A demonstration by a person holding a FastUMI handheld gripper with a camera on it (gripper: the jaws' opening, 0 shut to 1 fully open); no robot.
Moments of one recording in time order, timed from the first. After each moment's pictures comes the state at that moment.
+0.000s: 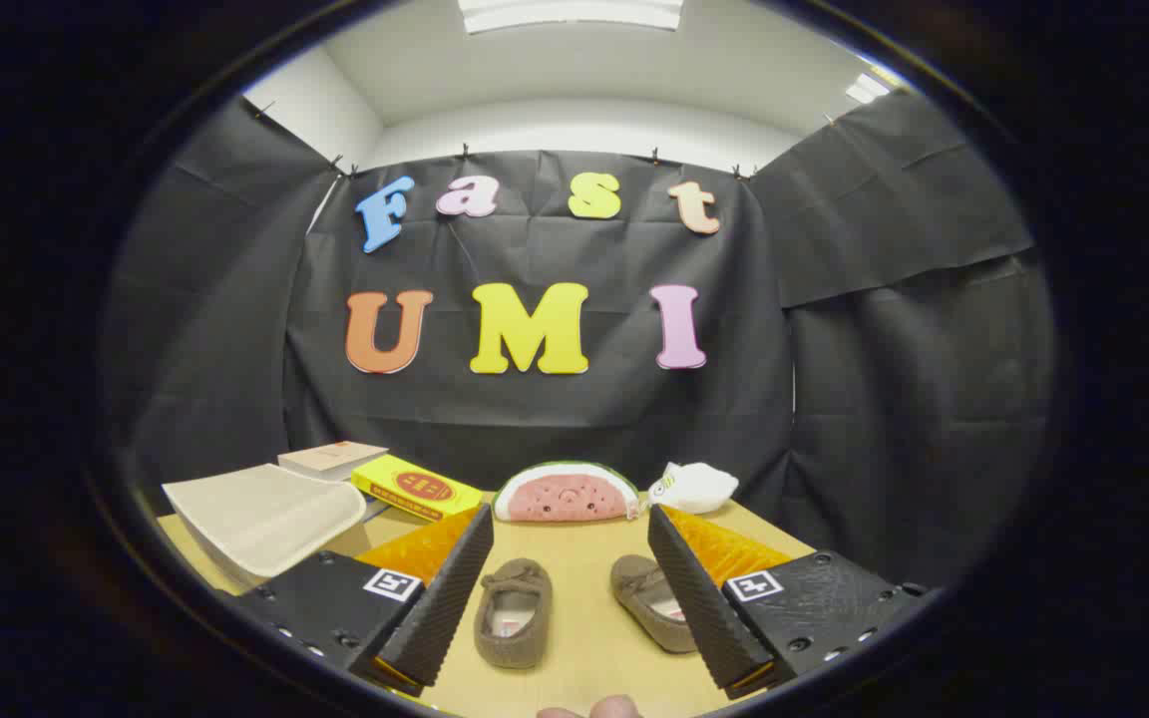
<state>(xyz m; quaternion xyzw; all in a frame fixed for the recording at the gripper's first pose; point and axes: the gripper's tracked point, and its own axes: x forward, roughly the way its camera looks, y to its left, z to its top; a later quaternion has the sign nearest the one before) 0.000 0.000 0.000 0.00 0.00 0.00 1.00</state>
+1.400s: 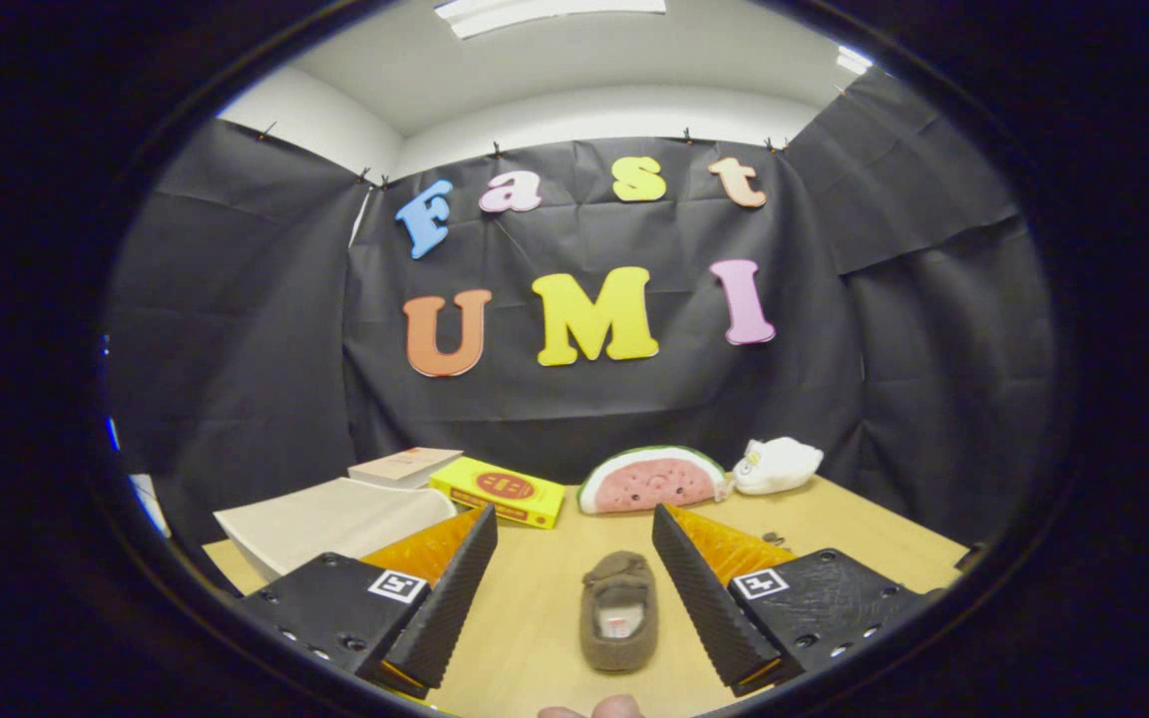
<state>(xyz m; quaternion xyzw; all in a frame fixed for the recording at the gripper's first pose) 0.008 0.103 -0.016 0.05 0.02 0.11 0.99</state>
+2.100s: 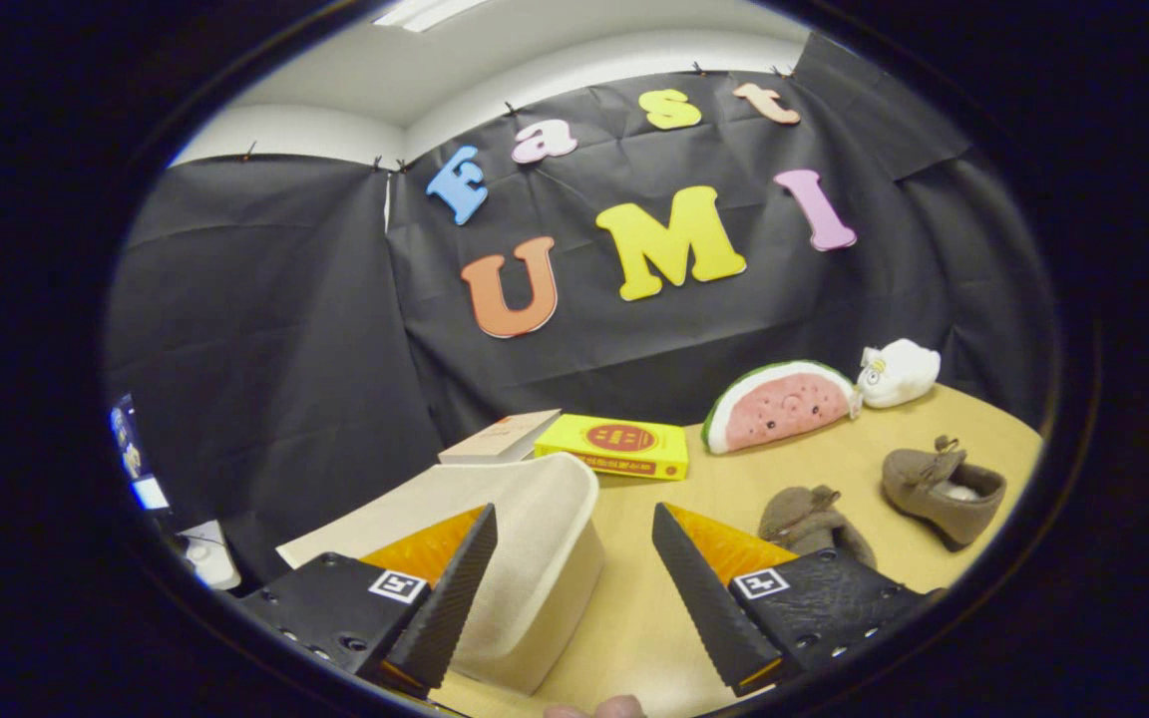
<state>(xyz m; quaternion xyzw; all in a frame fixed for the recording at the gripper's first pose) 0.038 0.235 -0.072 0.12 0.11 0.20 0.97</state>
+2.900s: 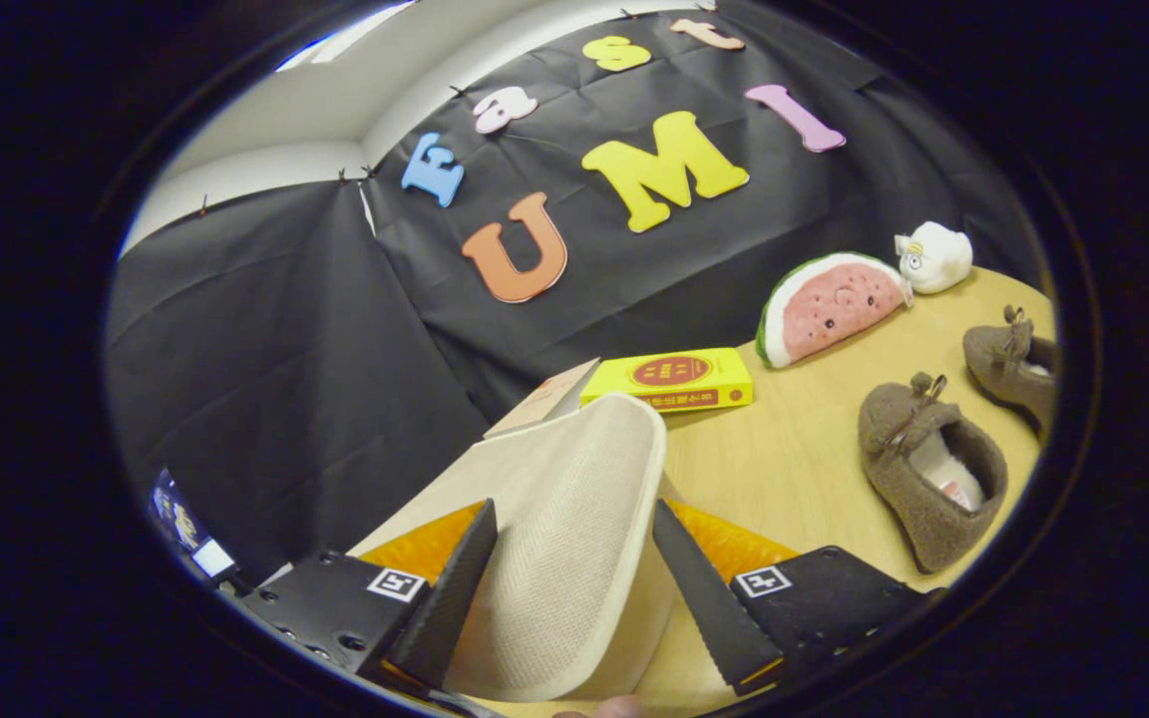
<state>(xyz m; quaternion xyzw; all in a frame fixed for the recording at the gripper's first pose) 0.043 0.283 -0.102 0.22 0.18 0.25 0.92</state>
